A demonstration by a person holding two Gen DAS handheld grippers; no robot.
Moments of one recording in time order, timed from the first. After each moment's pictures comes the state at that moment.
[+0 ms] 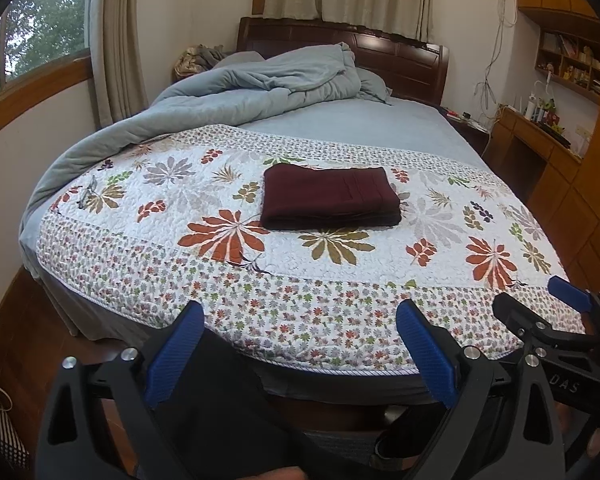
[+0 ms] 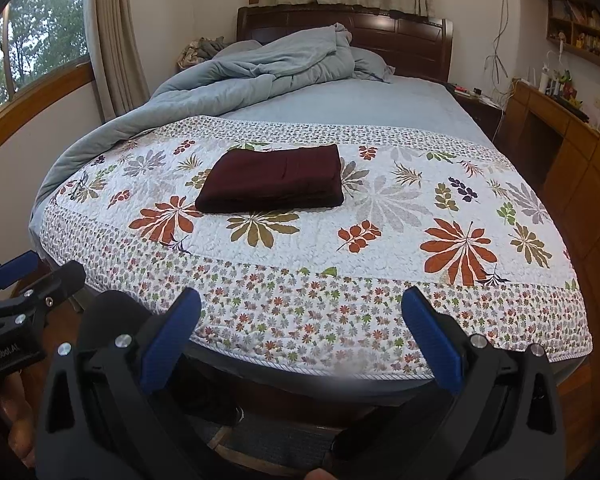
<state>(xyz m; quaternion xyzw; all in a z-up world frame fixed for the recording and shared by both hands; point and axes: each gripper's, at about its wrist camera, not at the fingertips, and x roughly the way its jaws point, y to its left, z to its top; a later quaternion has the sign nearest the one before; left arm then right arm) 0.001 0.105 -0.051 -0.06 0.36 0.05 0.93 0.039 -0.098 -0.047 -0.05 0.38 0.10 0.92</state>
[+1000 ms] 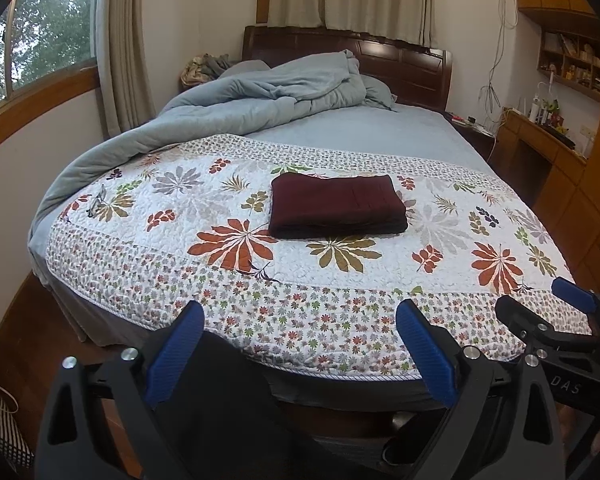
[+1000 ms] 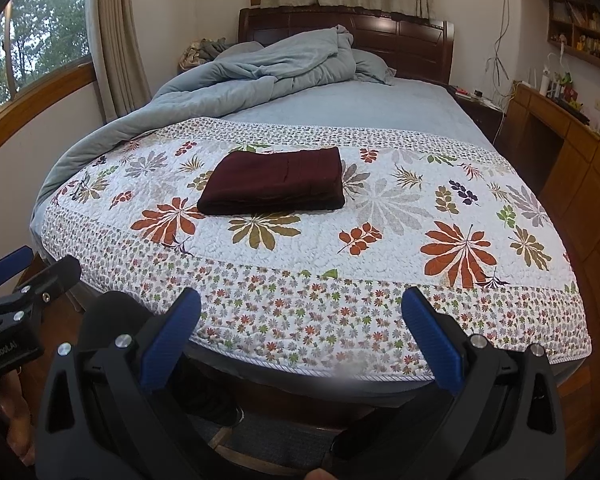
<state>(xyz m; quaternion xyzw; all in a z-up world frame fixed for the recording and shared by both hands) -0.003 0.105 -0.042 -0.06 0.35 0.06 0.93 0.039 -0.098 -0.044 -0.05 0.37 0.11 0.92</state>
